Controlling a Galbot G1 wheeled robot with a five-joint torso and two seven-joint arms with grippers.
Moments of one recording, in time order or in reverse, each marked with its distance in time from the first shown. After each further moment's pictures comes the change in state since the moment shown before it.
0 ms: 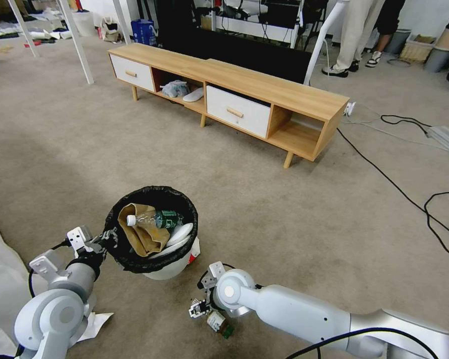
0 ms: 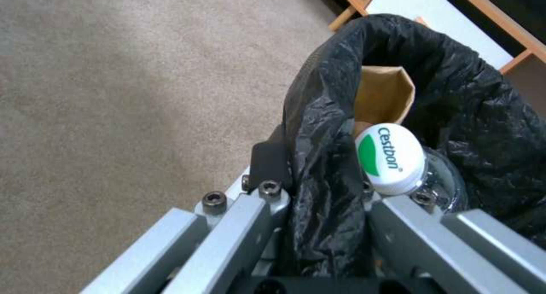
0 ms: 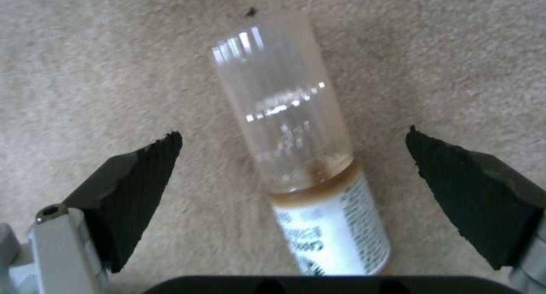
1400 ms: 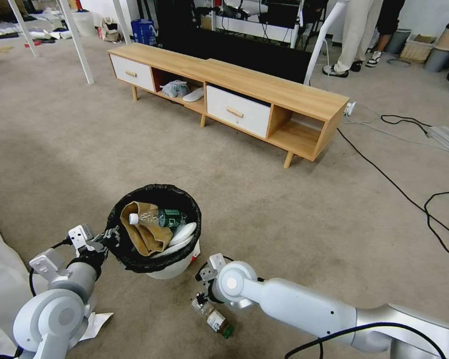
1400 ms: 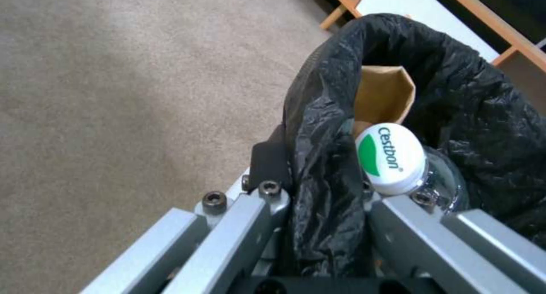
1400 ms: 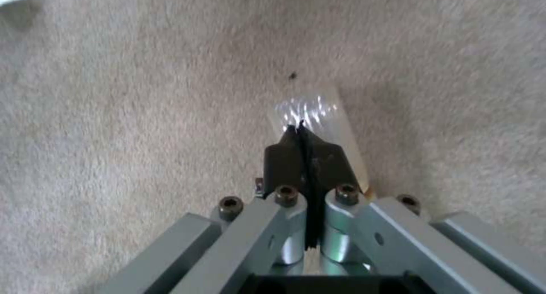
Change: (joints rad) left arm 0.012 0.009 0.009 -0.031 -0.010 0.007 -0.008; right arm 0.047 -0.032 0.038 0.114 0.099 0.000 0.037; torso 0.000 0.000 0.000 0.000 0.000
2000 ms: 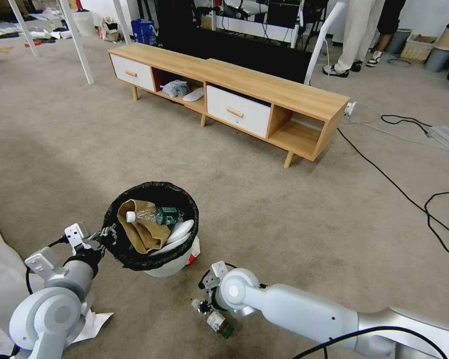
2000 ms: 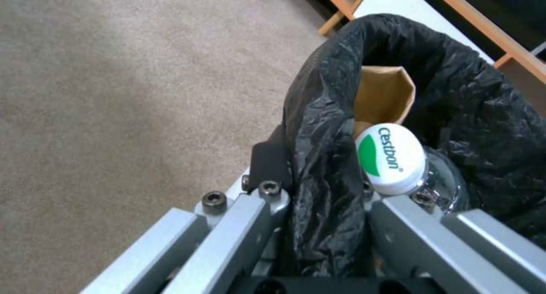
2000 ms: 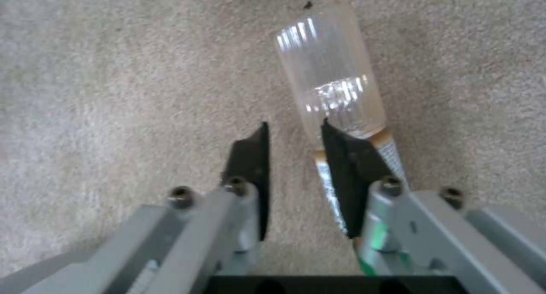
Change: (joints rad) left arm -0.012 0.003 -0.006 -0.007 -0.015 0.004 -0.014; right arm -0.025 -0.041 -0.053 0.047 0.002 0.001 -0.003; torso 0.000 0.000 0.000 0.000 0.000
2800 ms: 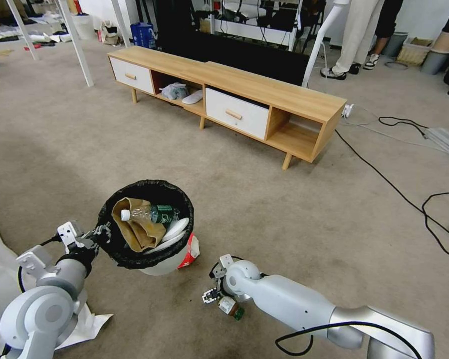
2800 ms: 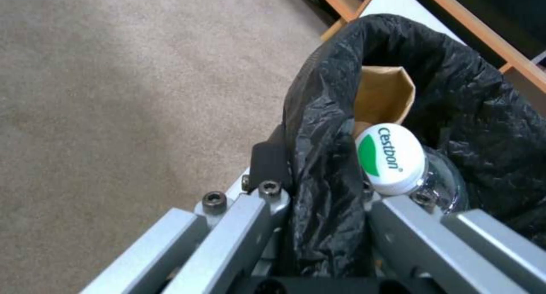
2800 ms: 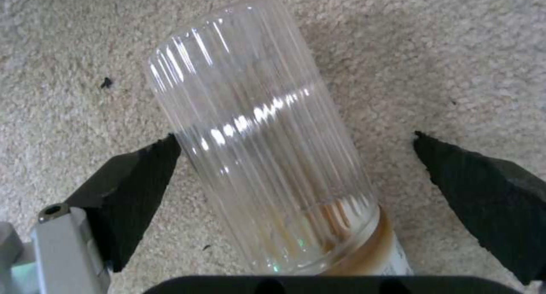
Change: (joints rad) left arm -0.002 0.024 -0.031 0.003 -0.038 0.007 -0.002; right arm -0.012 0.130 0.082 -0.426 -0.306 0.000 -0.279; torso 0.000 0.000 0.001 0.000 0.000
